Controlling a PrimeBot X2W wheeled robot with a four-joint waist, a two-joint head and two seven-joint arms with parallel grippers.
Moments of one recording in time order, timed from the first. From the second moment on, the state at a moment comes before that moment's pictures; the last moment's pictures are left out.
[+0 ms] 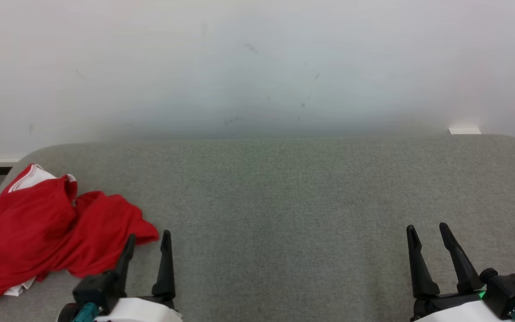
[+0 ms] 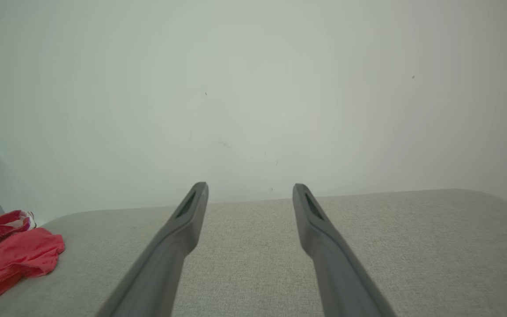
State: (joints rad) left arm -0.08 0.05 -0.10 0.18 -0.22 0.02 -0.23; right arm -0.08 -0.05 0.12 0.17 0.35 0.13 -0.23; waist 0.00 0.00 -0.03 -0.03
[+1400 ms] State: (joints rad) left arm -0.09 0.05 -0.10 0.19 -0.14 0.02 -0.26; right arm -0.08 -0.05 0.14 0.16 0.28 0.13 -0.26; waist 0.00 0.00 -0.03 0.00
